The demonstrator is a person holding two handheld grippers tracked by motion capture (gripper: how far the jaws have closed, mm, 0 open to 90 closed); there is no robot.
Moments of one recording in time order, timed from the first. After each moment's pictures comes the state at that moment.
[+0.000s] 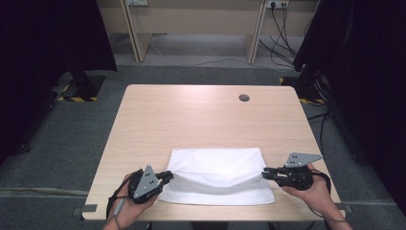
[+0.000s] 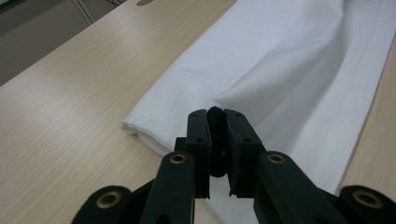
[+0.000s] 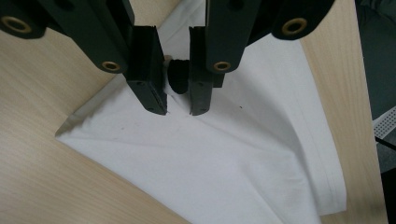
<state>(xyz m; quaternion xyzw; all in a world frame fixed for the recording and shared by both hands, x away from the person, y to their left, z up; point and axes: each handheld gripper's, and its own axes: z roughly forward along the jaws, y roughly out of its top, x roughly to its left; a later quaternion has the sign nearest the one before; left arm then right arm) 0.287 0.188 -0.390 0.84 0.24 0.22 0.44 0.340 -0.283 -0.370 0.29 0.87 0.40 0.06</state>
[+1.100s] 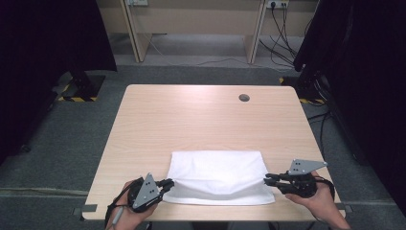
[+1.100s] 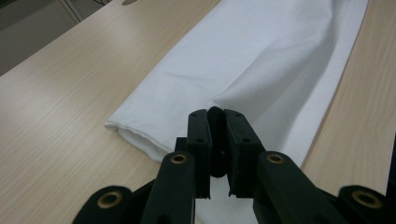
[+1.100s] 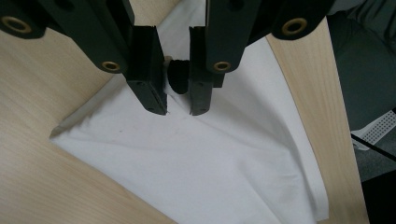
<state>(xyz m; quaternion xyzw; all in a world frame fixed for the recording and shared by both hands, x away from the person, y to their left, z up) 0.268 0.186 -0.394 0.85 0.22 0.21 0.44 0.322 -0.288 -0.370 0.28 0.87 0.40 0.05</state>
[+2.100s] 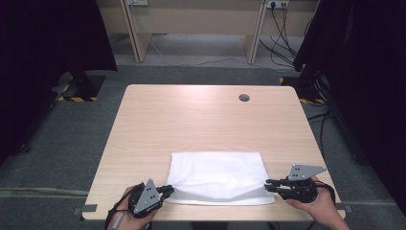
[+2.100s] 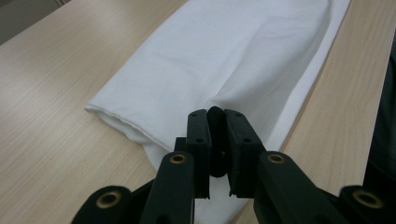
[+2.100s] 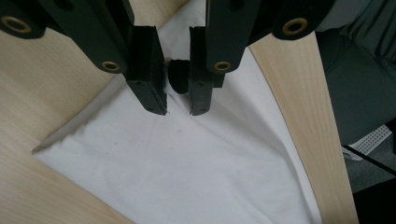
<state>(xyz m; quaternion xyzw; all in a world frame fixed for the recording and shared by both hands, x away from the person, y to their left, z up) 0.259 0.185 -0.408 0.85 0.22 0.19 0.43 0.312 -0.291 -0.381 0.27 0.88 0.39 0.04</state>
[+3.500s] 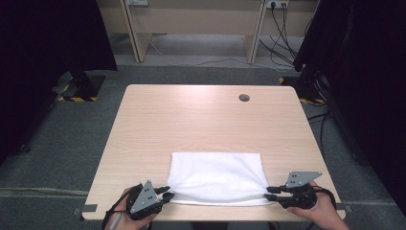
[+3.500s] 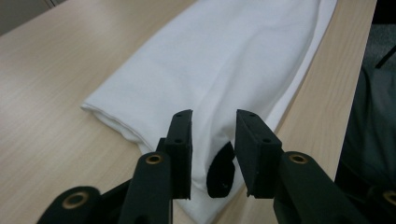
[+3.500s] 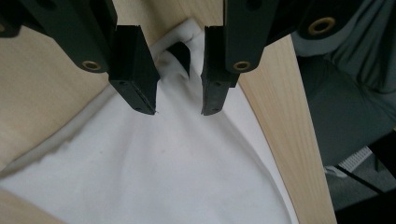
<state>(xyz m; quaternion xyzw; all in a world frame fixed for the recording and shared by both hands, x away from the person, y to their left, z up) 0.259 0.199 -0.391 0.84 0.23 0.17 0.46 0.306 -0.296 -0.386 0.26 0.89 0.38 0.01</state>
